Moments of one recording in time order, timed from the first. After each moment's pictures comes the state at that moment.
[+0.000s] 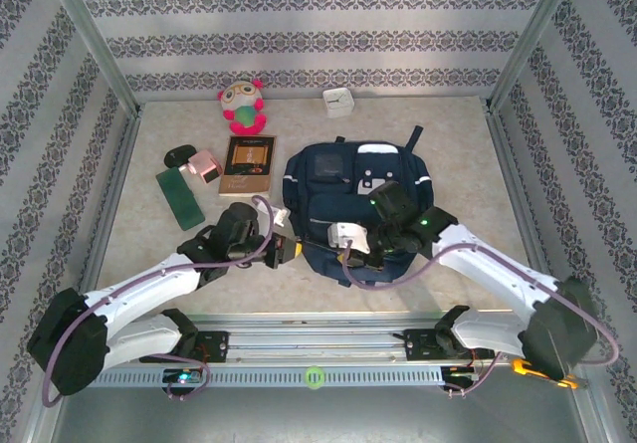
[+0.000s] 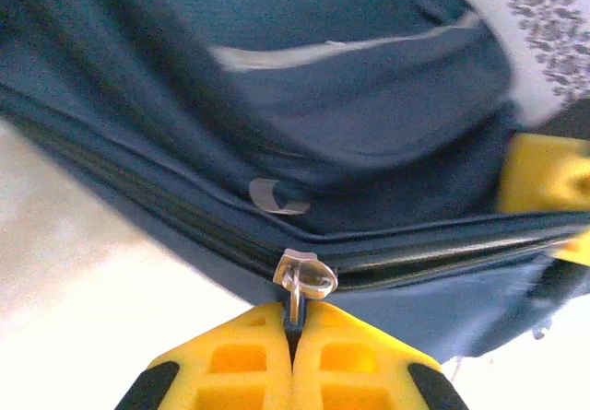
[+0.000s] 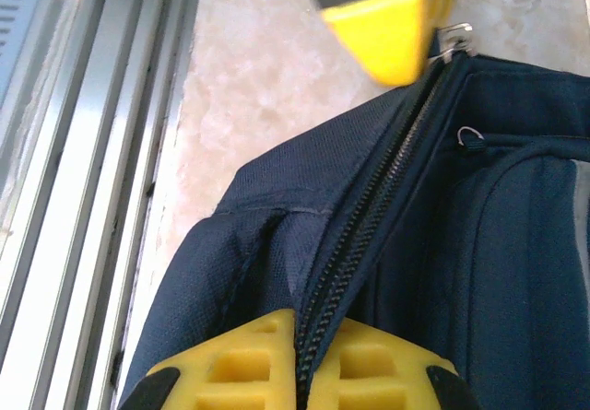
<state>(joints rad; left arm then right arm) -0.61 1.10 0.54 -0.11 0.42 -0.46 0.64 1.16 0.84 -0.70 -0.60 -0.84</state>
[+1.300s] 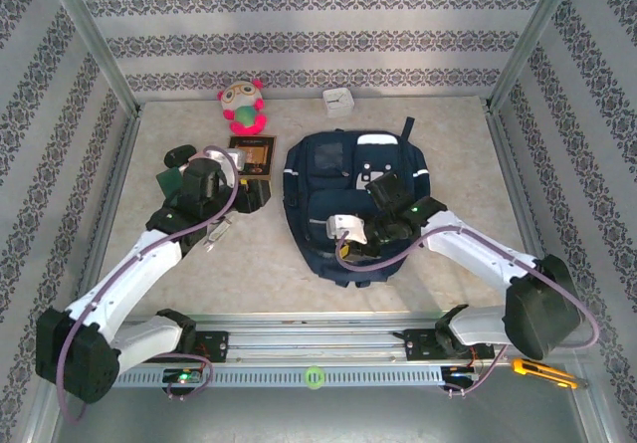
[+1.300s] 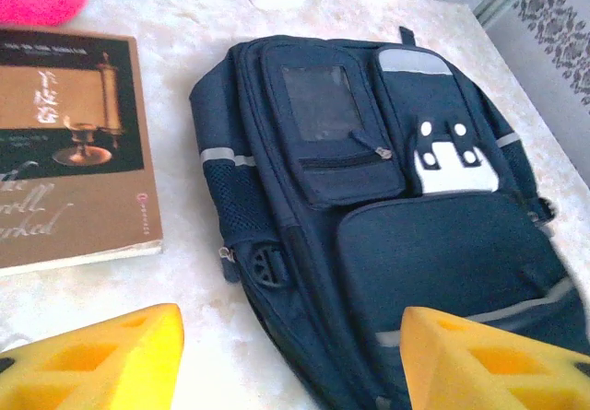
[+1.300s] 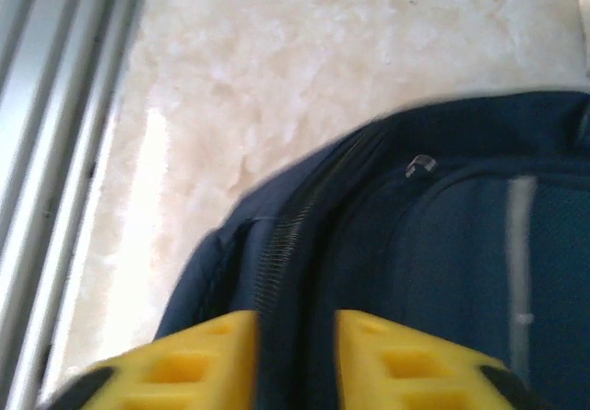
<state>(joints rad) -0.35 1.08 0.82 -0.29 0.18 -0.37 0.58 1.32 0.87 -0.61 -0.61 -0.90</state>
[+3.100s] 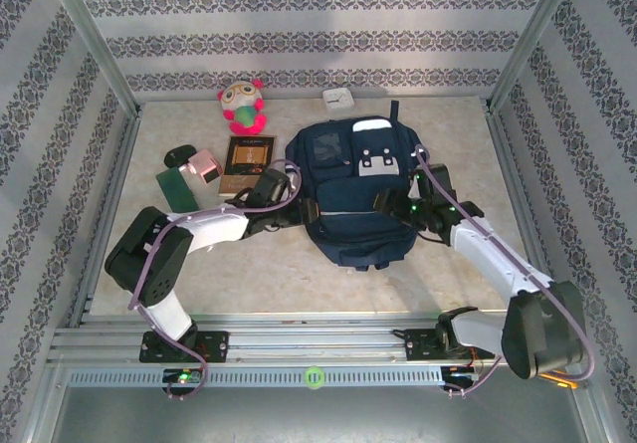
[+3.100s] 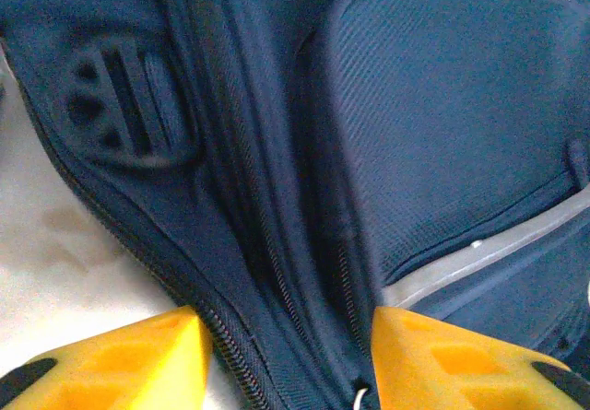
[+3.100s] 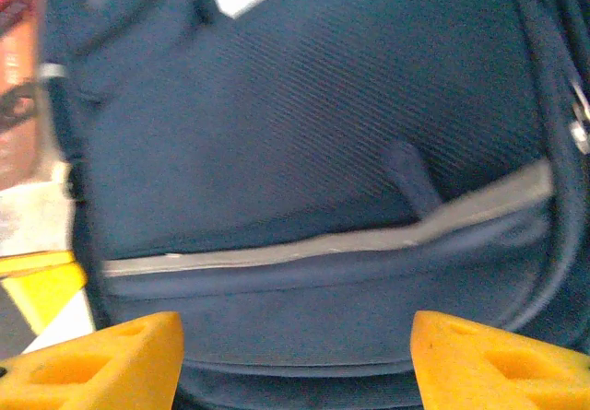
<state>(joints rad) -0.54 1.67 0.90 -0.01 0.26 -0.70 0.27 1.19 0.79 -0.45 -0.25 0.62</state>
